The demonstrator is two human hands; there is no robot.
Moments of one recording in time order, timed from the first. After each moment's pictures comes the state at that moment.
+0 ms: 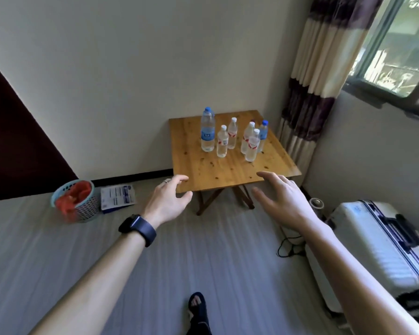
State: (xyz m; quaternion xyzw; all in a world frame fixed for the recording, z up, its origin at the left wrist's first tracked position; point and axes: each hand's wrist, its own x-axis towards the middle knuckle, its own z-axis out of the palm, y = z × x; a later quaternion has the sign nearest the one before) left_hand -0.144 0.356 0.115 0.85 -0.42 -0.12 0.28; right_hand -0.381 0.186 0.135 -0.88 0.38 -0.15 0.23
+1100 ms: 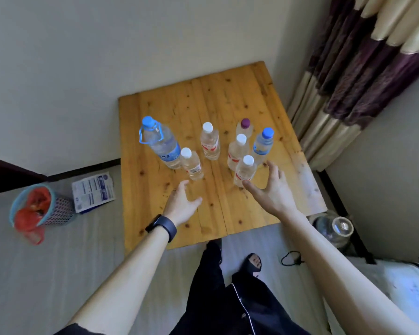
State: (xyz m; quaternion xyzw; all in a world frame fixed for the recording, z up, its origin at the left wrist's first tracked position) left_hand 0.057 -0.171 -0.067 0.88 -0.24 -0.35 0.22; right_hand -0.136 -0.339 -0.052 -0.75 0.51 -0.04 0.41
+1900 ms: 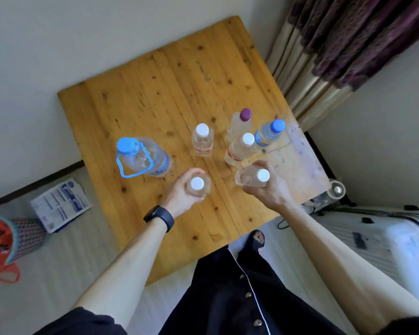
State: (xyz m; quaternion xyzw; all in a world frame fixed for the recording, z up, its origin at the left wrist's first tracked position) left_hand 0.168 -0.235 -0.137 0.75 -0.36 -0.47 0.28; right_hand -0.073 -0.363 -0.123 -0.66 0.58 0.00 0.48
